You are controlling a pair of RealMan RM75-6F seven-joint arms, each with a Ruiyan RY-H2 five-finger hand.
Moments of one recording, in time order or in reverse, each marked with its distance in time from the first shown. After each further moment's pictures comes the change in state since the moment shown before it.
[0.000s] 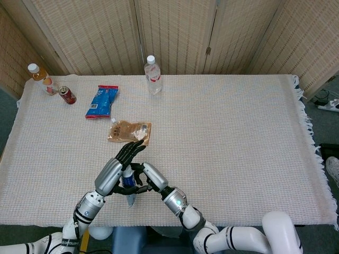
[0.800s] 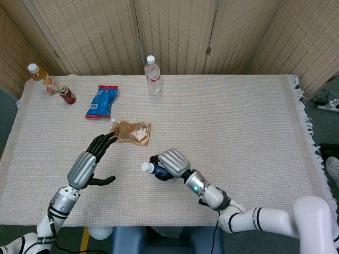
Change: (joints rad) left arm 0.060 0.183 0.017 0.020 -0.047 0.018 0.025; right arm 0.071 0.366 -0.040 -0.116 0.141 -0.224 -0.757
